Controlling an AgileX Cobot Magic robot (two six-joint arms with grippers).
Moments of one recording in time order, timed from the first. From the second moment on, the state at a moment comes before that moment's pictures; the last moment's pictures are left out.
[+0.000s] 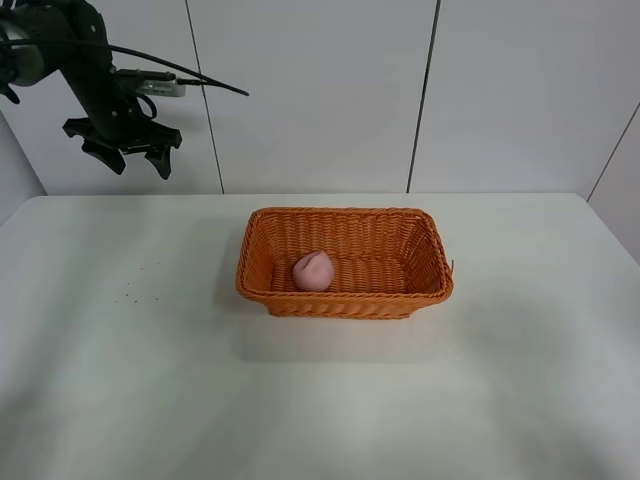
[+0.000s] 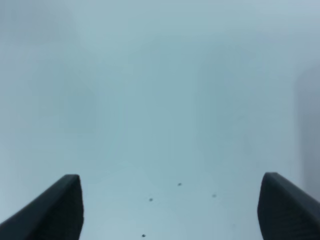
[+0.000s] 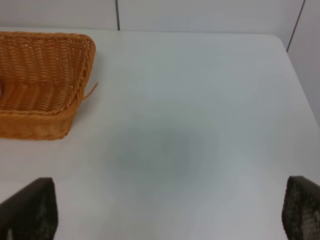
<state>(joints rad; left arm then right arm) -0.06 2.29 -2.24 0.05 1.17 0.04 -0.01 -0.01 -0.49 0.03 1.02 -0.01</state>
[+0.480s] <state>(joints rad) -0.05 2.12 -2.11 -0.08 1.17 0.02 -0.01 -0.01 -0.49 0.03 1.02 -0.01</state>
